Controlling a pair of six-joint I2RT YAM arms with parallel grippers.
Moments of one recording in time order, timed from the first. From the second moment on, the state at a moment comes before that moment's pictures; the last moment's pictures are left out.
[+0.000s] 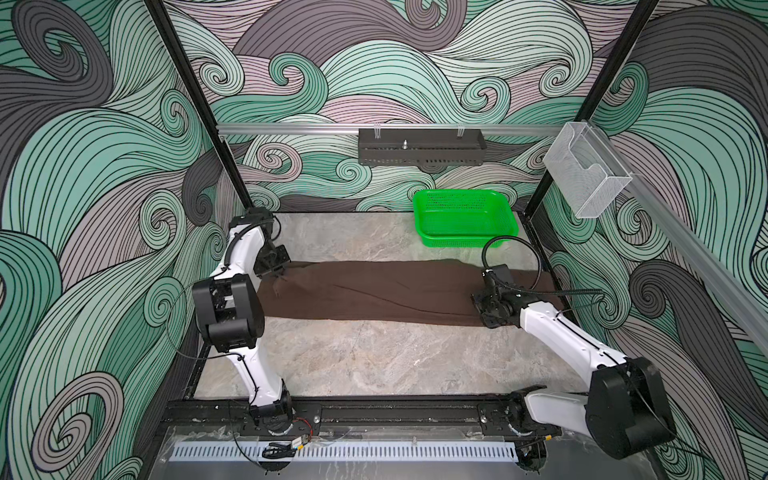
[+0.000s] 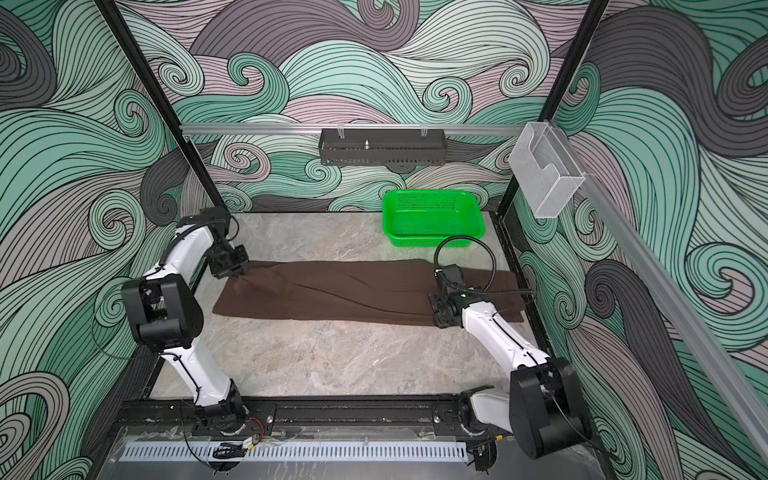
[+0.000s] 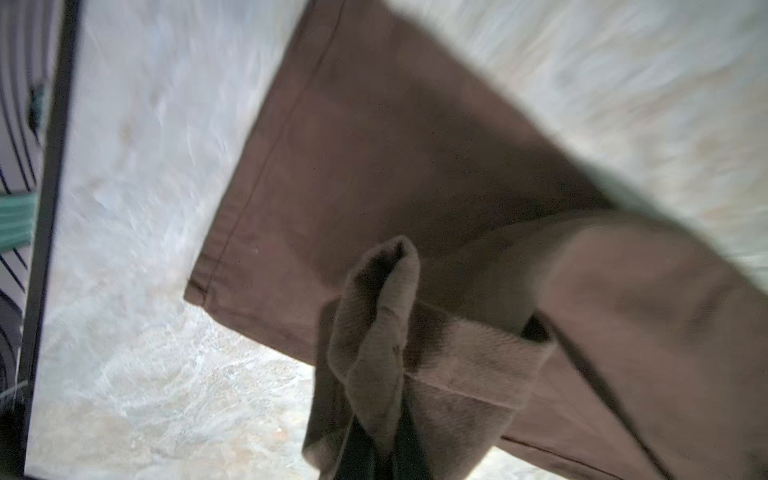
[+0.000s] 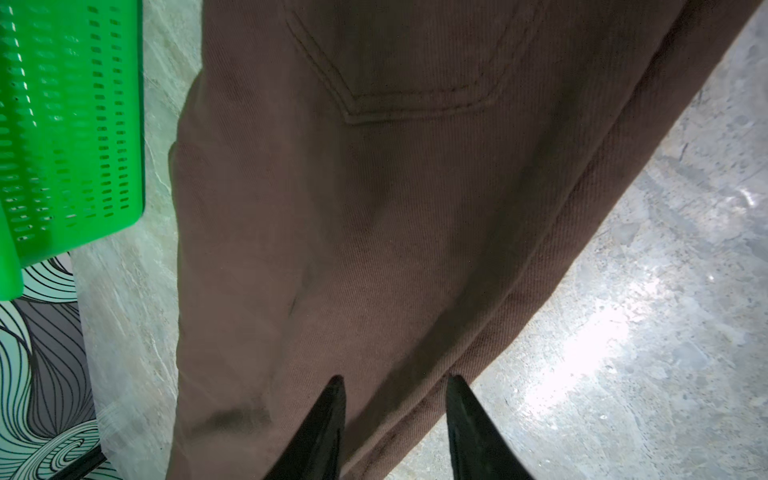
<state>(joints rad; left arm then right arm) 0.19 1.88 1.55 -1.21 -0.02 -0.35 0.27 1.26 0.74 -0.58 0.08 1.36</state>
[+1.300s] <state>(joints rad) 0.42 1.57 1.10 -0.89 0.59 -0.91 0.49 1.56 0.89 -0.50 -0.08 1.60</state>
